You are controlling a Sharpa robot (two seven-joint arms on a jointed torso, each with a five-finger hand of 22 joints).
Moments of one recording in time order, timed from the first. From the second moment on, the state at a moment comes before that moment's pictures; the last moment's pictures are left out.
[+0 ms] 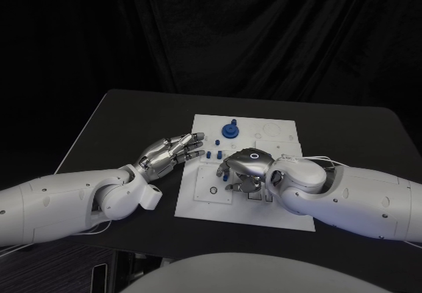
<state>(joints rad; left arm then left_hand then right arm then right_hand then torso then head) 1.02 -1.03 -0.21 1.62 -0.12 0.07 0.68 1.27 0.28 -0.18 0.24 0.42 0.42 0.13 0.06 0.05 0.14 0.18 0.23 0.04 0.08 0.25 0.09 0.02 0.11 0.12 0.29 0.04 0.19 1.17 -0.60 -0.25 1.56 -1.70 -0.27 -0.07 1.46 -0.16 0.27 0.22 0.10 0.74 0.12 0.24 0.22 0.73 0.12 0.63 0.22 1.13 0.04 0.98 0.56 0.17 1.17 0.14 0.39 1.29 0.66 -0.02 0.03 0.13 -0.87</state>
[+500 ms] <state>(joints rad) 1.02 -1.04 -0.21 1.62 -0.12 0.07 0.68 1.27 0.28 -0.18 0.24 0.42 0.43 0.13 0.06 0.05 0.14 0.18 0.23 0.04 0.08 0.25 0.09 0.02 0.12 0.12 0.29 0.04 0.18 1.23 -0.69 -0.24 1.61 -1.69 -0.32 -0.07 1.52 -0.15 0.24 0.23 0.15 0.69 0.08 0.16 0.17 0.59 0.14 0.61 0.22 1.15 0.05 0.99 0.59 0.19 1.20 0.15 0.36 1.29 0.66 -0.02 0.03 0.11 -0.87</state>
